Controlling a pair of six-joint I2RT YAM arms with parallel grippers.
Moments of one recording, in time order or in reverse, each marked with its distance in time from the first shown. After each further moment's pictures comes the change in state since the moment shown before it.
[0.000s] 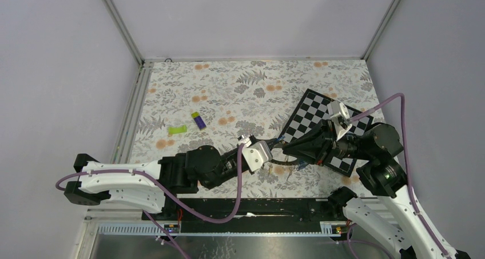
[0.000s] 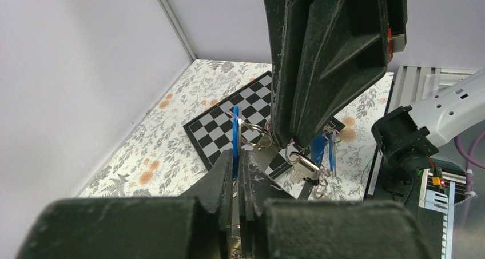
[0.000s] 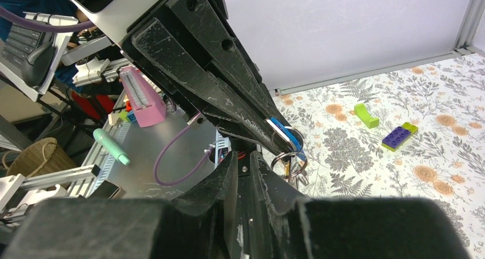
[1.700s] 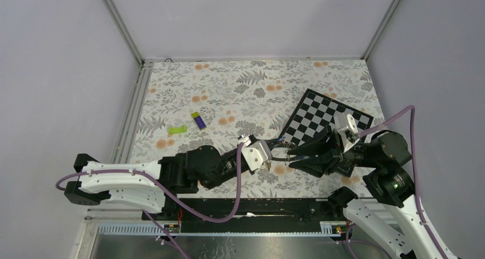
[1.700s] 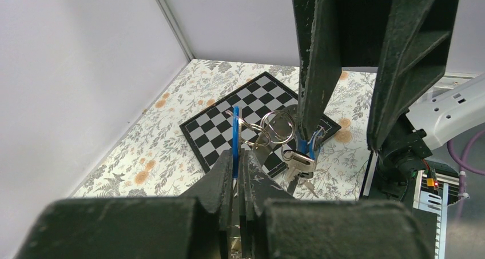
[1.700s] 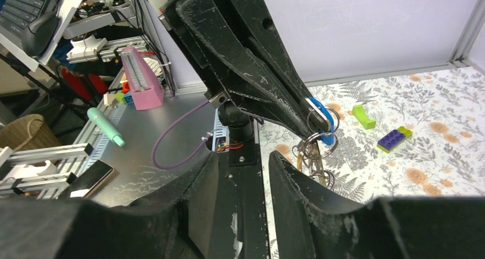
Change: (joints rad) left arm 0.000 0.000 0.000 0.000 0.003 -0.019; right arm 0.000 -0.070 0.000 -0.084 -0.044 -0.084
